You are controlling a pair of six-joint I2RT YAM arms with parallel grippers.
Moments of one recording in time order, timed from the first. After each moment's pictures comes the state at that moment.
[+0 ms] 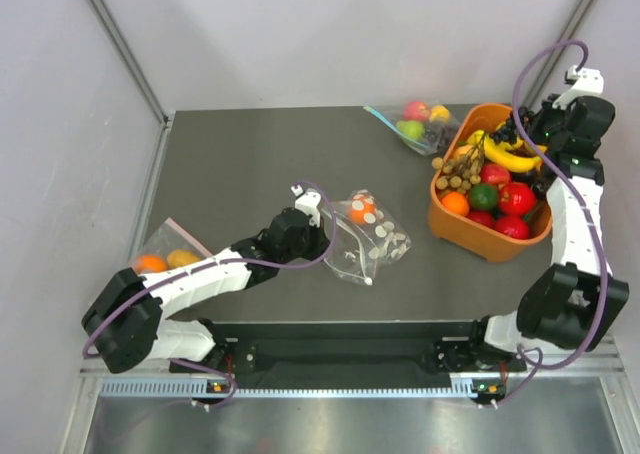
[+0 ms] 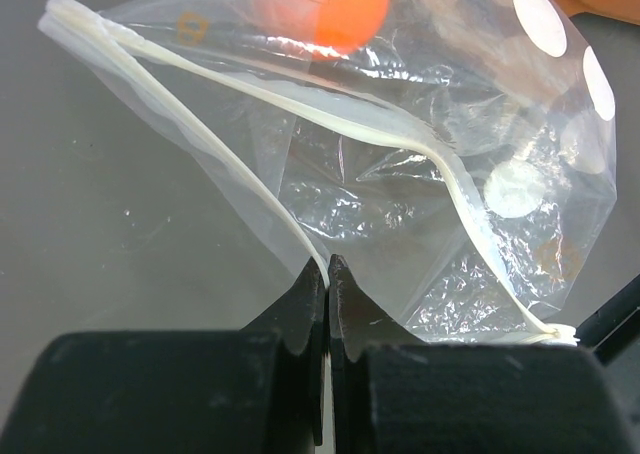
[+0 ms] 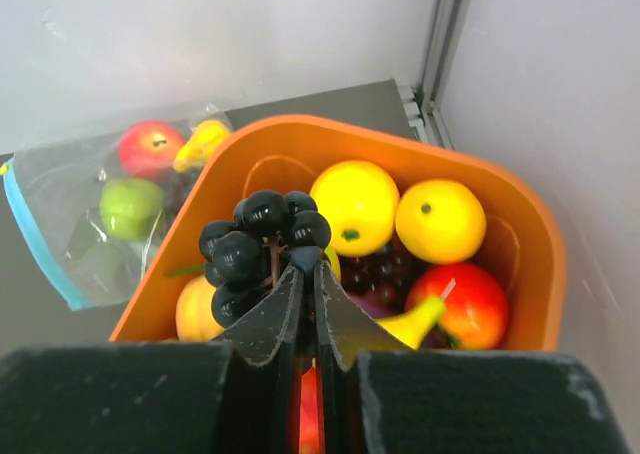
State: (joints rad) left arm -0.82 1.28 0.67 0.05 -0.07 -0.45; right arm -0.33 1.35 1.27 -0.17 -0.18 0.04
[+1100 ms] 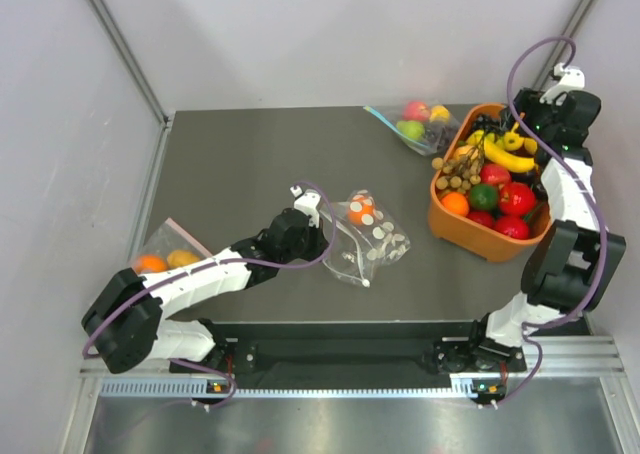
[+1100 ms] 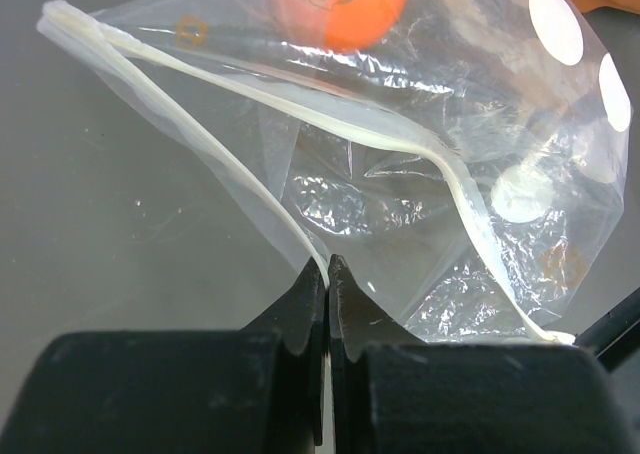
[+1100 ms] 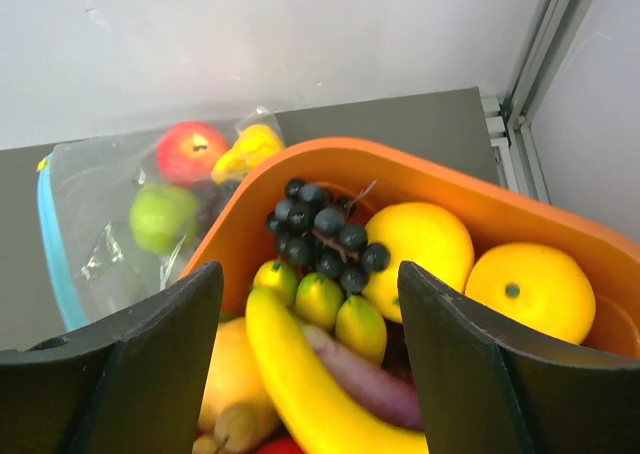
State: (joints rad) left arm -0.82 1.28 0.67 0.03 -0.09 -0.45; right arm -0.33 1.65 1.38 0.00 -0.36 0.08
